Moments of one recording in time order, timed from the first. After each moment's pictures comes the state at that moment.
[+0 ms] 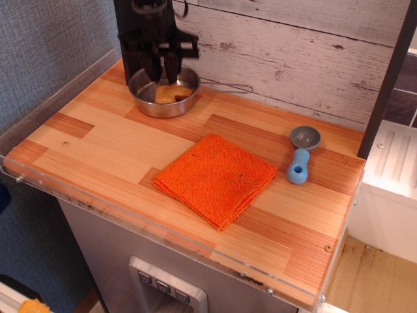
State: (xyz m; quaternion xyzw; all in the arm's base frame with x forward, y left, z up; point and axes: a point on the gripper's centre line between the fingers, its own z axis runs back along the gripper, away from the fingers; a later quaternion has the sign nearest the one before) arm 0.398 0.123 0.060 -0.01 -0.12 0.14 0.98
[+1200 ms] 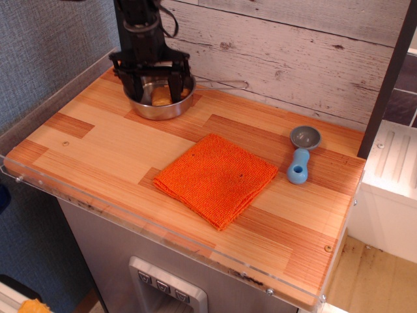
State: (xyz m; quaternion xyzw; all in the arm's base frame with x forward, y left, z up) arm 0.381 0.128 0.028 0.00 -0.07 0.18 0.98
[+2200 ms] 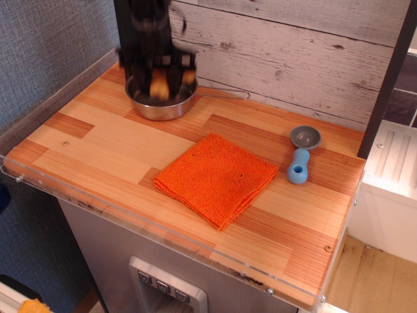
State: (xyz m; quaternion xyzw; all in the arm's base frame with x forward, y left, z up) arm 0.388 0.124 0.055 0.01 -0.10 0.17 0.98
